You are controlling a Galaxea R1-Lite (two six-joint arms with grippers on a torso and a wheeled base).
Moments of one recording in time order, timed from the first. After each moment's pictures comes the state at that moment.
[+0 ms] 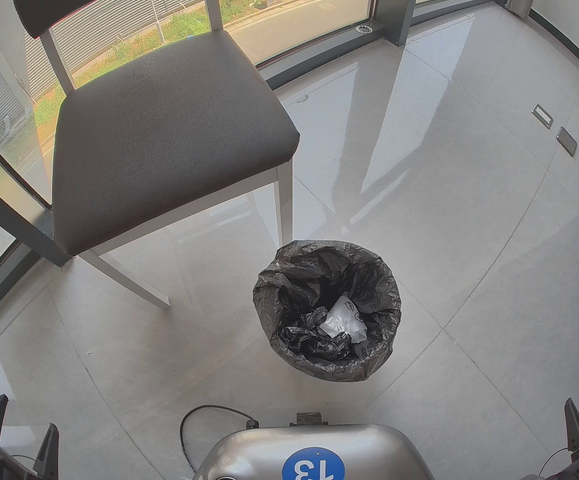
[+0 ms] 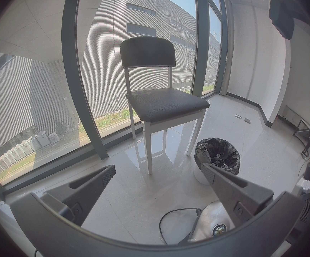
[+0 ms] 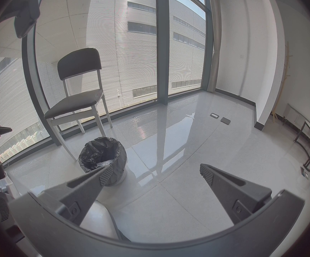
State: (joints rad) left arm 0.00 0.02 -0.02 0.00 -0.07 0.02; right arm 0.00 0.02 -0.02 -0.01 0.01 -0.01
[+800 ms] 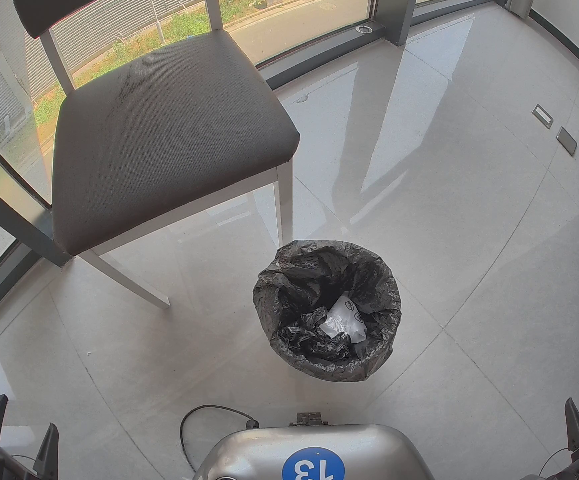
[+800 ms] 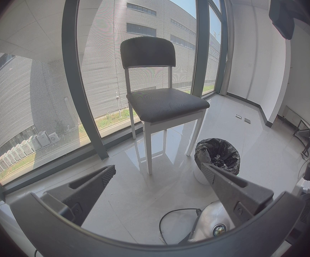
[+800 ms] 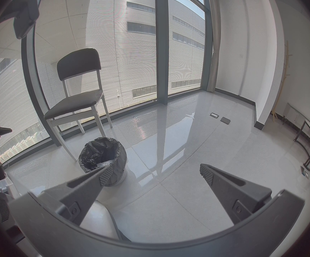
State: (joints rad) left arm 0.00 0.02 -0.02 0.00 -0.07 0.01; right arm 0.00 0.02 -0.02 -0.01 0.01 0.00
